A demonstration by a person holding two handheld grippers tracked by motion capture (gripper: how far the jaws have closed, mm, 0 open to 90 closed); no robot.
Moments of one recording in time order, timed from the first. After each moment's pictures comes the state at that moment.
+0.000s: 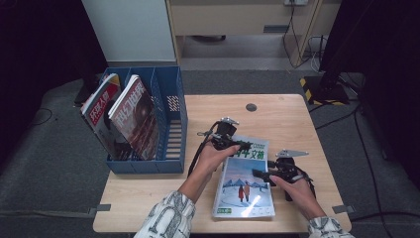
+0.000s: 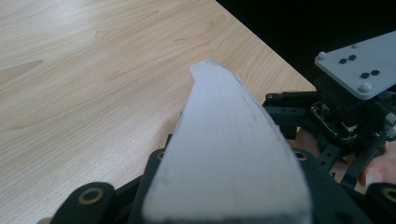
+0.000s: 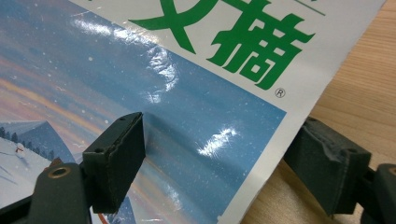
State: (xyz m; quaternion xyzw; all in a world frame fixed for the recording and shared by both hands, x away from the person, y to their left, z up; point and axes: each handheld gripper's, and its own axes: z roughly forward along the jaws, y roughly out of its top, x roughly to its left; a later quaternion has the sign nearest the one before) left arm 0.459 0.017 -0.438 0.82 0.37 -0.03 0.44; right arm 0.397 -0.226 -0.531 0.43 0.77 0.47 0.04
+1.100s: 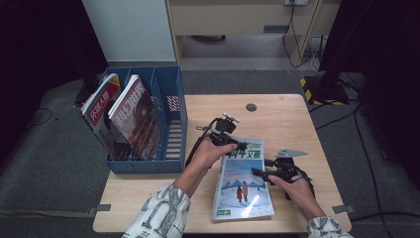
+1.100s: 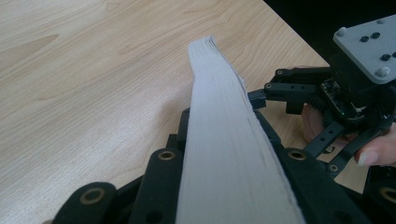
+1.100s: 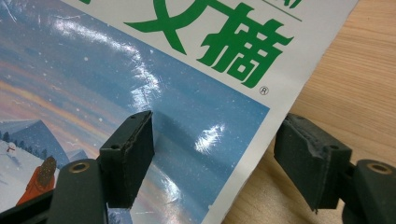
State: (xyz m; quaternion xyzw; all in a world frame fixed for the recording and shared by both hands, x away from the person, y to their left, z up) left arm 0.462 0.021 -0.419 0.85 0.37 -0.05 0.38; right arm 0.396 -0.222 -0.526 0.41 0.78 0.47 0.06
